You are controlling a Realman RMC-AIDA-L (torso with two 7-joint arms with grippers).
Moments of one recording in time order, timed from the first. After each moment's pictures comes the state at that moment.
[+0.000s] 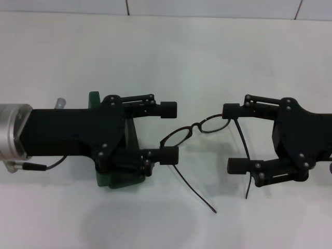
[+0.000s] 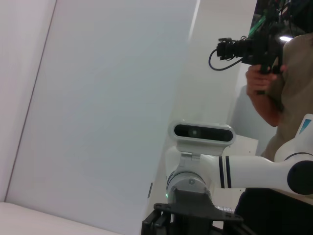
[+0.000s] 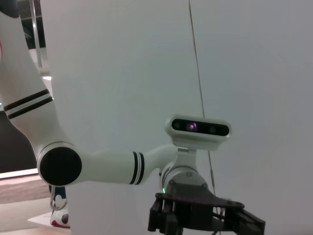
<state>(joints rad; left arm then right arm) -0.30 -2.07 1.05 0.97 1.51 1.93 -1.54 0.38 2.02 -1.29 -0.94 -1.37 -1.76 1.37</state>
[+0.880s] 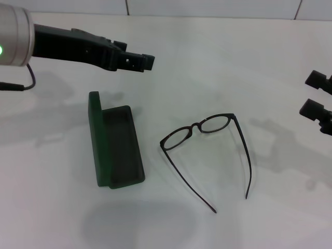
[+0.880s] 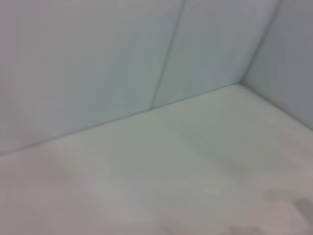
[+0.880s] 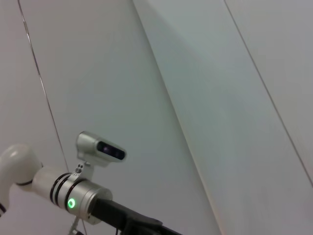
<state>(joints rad) -0.34 -2.08 1.15 1.78 2.15 1.58 -2.63 0.33 2.01 -0.91 -0.53 -1.36 -1.82 1.25</state>
